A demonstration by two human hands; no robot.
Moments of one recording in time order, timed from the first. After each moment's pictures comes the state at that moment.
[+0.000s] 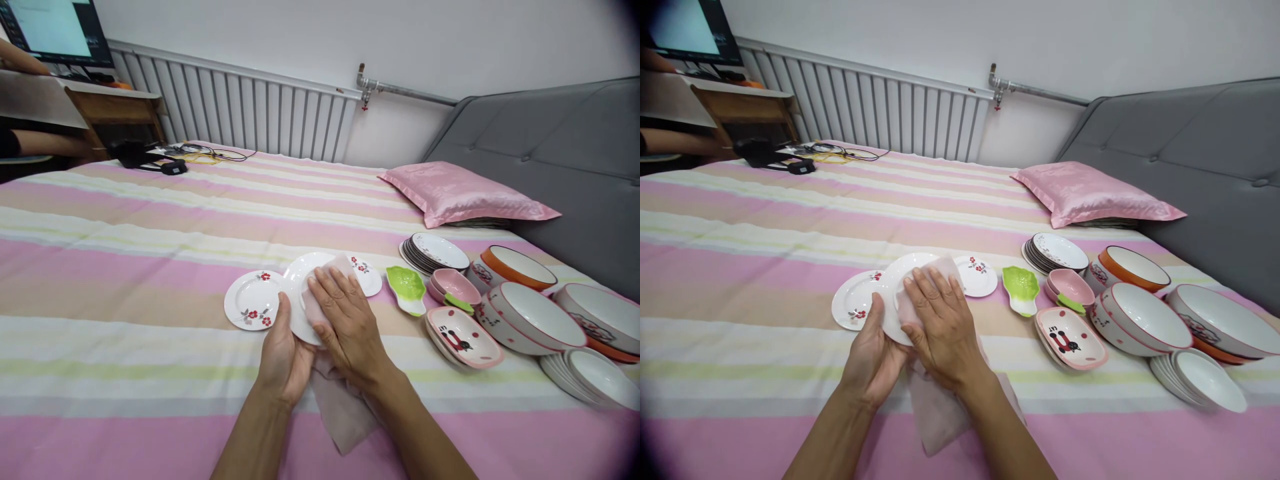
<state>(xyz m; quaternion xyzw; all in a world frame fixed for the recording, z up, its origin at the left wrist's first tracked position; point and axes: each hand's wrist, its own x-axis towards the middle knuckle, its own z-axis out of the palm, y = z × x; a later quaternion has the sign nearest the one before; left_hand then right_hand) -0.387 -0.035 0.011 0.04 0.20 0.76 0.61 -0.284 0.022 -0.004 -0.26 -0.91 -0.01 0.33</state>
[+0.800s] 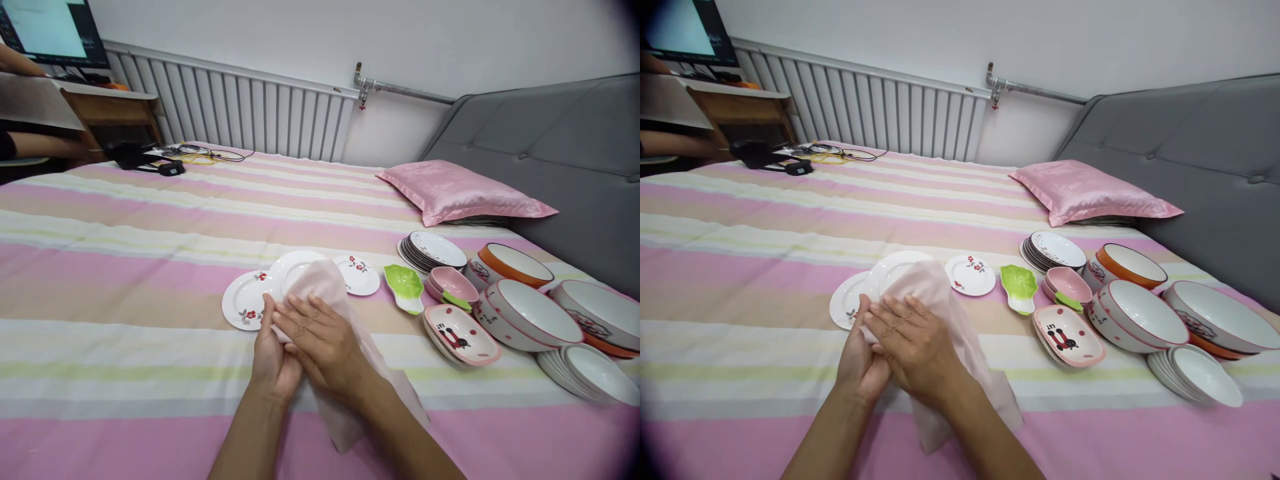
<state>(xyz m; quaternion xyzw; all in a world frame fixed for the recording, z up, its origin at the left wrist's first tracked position) -0.393 -0.035 0.008 -0.08 0.20 0.74 0.63 -0.300 0.005 -0.005 -0.13 -0.92 0.03 0.37</state>
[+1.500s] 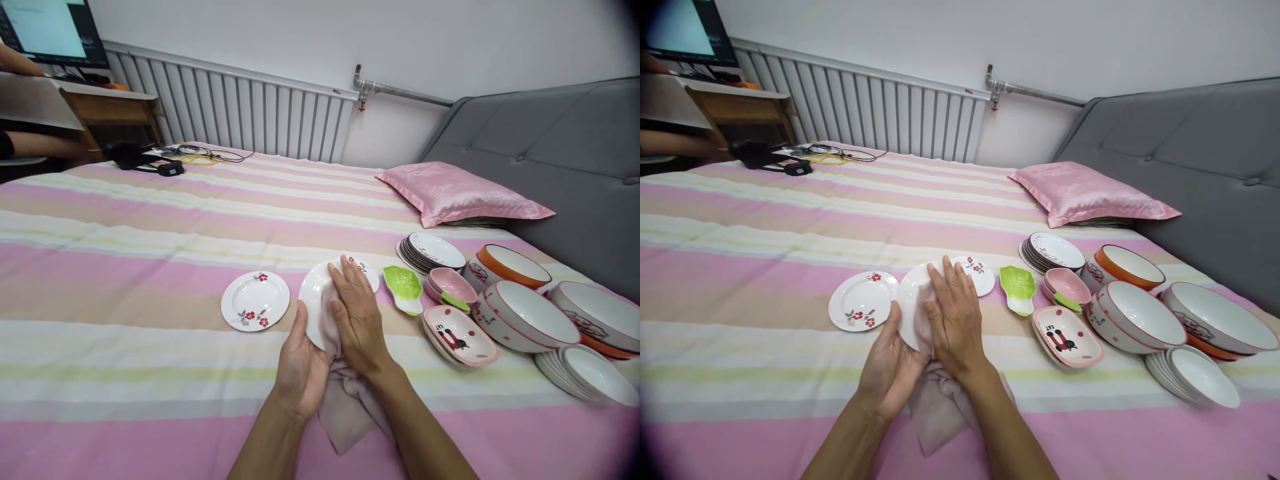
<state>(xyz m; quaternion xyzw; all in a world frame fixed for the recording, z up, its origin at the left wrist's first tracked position) -0.364 -0.036 0.008 0.06 0.17 0.71 0.68 -0.275 0.033 -0.010 -0.35 -0.85 0.09 0.39</state>
